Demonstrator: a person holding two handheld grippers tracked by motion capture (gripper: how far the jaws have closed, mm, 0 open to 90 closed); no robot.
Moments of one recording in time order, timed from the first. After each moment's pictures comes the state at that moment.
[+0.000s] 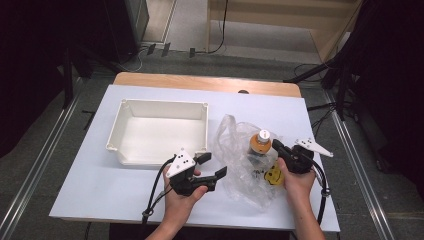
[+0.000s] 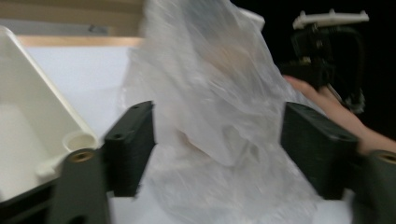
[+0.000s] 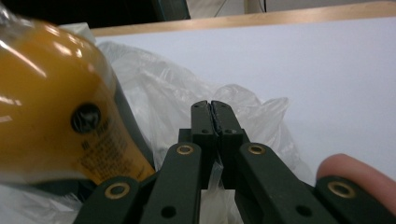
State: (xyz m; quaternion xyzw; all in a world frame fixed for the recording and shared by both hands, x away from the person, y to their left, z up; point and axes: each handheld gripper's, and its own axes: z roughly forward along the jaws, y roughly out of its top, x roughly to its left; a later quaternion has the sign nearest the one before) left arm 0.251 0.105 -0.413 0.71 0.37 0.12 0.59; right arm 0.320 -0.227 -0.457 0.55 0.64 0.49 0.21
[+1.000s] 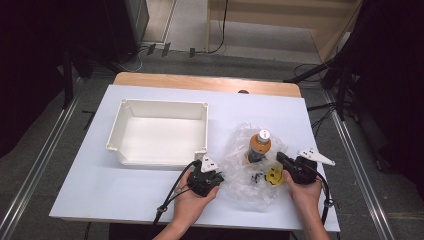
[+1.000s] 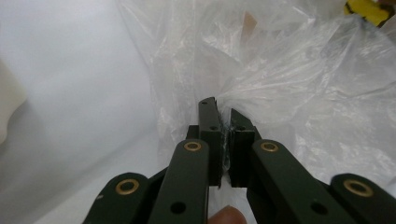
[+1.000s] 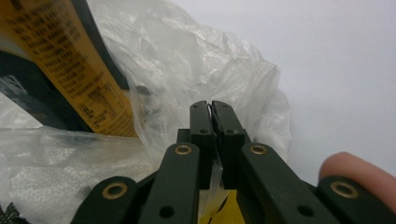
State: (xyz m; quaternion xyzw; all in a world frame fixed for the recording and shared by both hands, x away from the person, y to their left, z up) left arm 0.273 0.066 -0.476 0.82 0.40 0.08 0.39; right arm 0.302 -0.247 -0.479 0.54 0.68 0.45 0.20
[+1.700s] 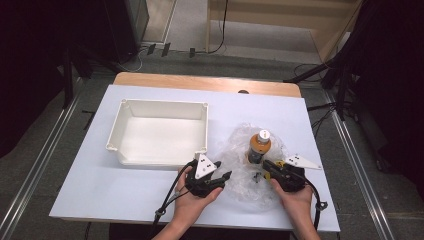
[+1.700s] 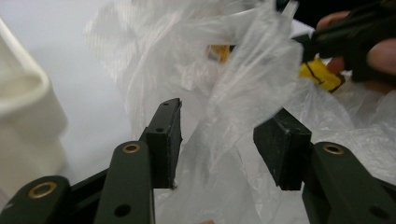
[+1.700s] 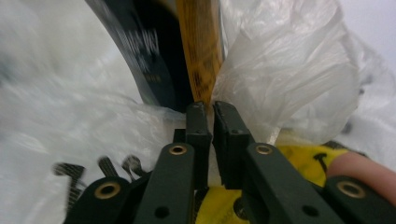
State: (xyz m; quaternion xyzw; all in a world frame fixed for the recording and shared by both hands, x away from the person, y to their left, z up) left arm 0.258 0.069 -0.450 0.78 0.36 0.16 0.48; right arm 0.283 -0.212 -0.478 0.50 0.72 0.45 0.17
